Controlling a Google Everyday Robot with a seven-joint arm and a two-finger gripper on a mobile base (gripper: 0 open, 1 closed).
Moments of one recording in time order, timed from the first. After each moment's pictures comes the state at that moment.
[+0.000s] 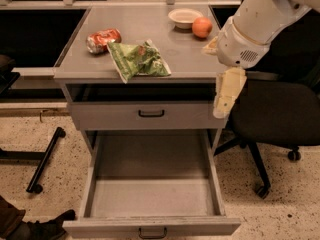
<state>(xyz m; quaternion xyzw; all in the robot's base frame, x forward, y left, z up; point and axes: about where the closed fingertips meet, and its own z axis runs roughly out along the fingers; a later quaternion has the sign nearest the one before) 0.537 -0.128 0.913 -0.71 0.68 0.04 0.18</state>
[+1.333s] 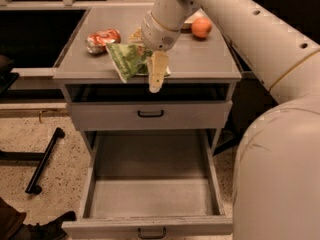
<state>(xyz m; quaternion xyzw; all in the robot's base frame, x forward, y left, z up) 0.651 0.044 0.886 -0.82 0.52 0.09 0.23</state>
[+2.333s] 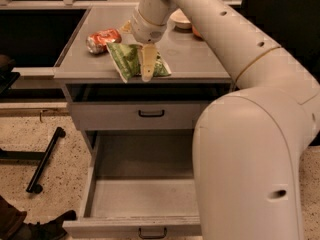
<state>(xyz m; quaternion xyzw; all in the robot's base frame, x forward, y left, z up) 0.714 0.066 0.880 -0.84 0.49 0.04 0.24</state>
